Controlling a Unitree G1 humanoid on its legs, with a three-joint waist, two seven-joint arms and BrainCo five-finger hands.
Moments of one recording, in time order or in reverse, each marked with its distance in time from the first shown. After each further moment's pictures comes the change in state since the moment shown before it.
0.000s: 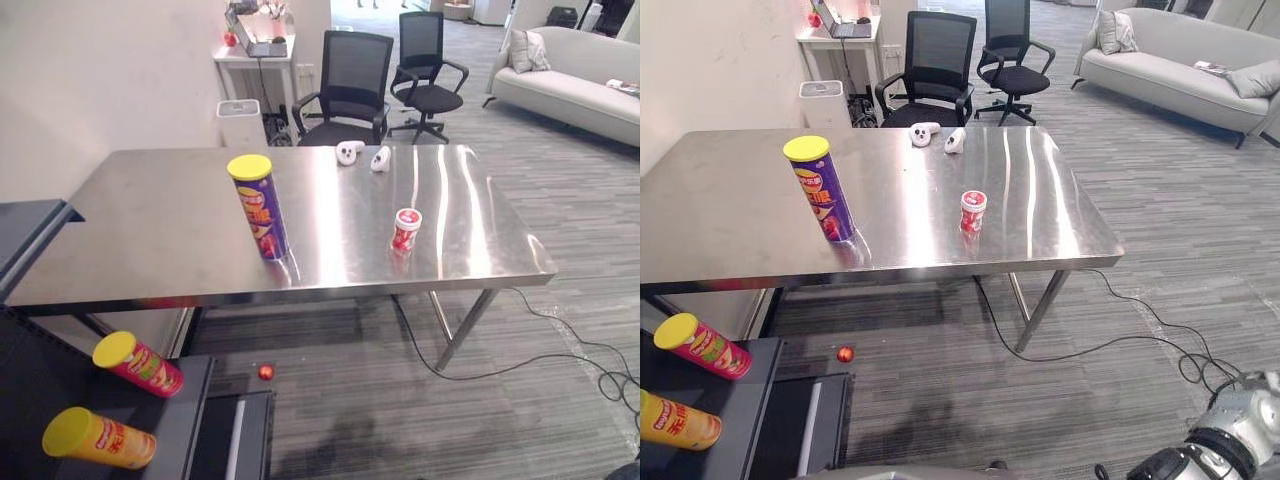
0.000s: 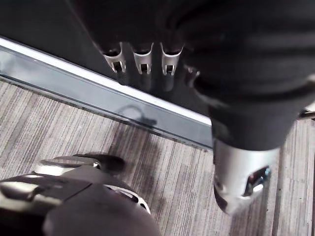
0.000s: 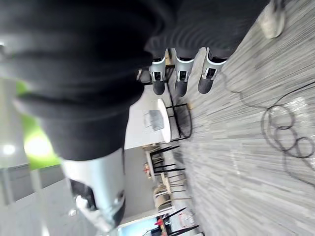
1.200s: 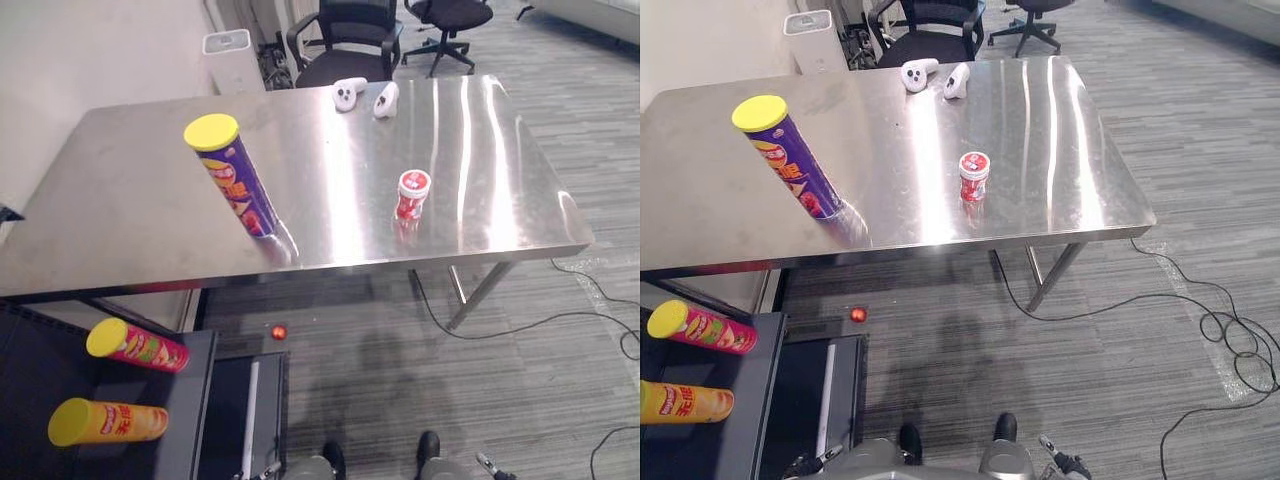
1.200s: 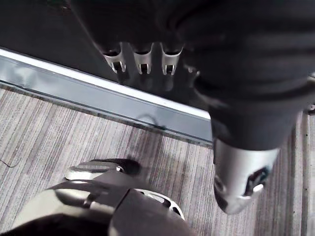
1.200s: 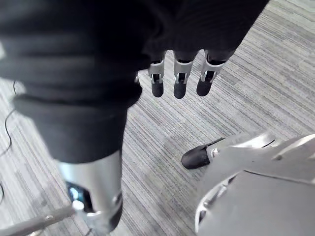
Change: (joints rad) left arm -0.069 -0.011 -0.075 0.004 -0.042 -0.004 -0.013; right arm 0.279 0.415 0.492 0.535 -0.063 0.113 0.336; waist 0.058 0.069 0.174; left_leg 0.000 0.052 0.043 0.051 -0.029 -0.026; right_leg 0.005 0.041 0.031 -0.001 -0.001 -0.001
